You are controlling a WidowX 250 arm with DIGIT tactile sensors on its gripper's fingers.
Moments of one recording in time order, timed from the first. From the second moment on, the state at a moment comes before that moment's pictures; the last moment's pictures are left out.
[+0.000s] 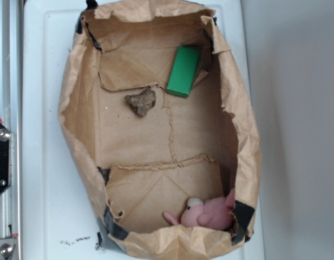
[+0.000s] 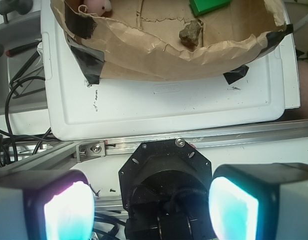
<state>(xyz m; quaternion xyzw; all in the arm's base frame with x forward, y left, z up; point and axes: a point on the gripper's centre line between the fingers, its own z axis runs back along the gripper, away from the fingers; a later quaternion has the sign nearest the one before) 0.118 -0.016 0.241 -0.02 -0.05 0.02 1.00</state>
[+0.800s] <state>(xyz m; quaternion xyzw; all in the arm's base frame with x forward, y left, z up) 0.187 -0.013 0.221 0.01 -0.07 0.05 1.00</state>
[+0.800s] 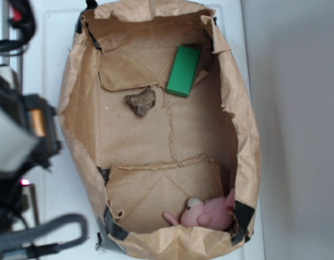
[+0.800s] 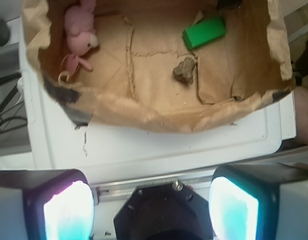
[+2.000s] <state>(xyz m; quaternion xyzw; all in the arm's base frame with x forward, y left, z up) 0.274 0.019 0.124 -0.02 -0.07 0.04 1.00</state>
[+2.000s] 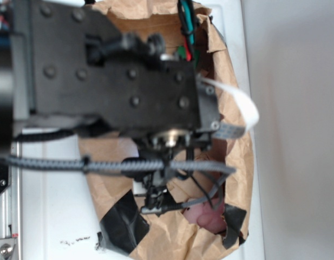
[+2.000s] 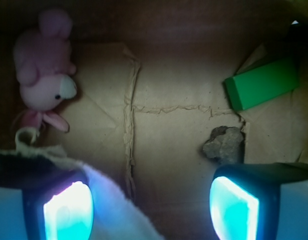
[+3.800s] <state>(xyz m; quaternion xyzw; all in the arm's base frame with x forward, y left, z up) 0.294 0.025 0.075 -0.02 -0.11 0.09 0.99</state>
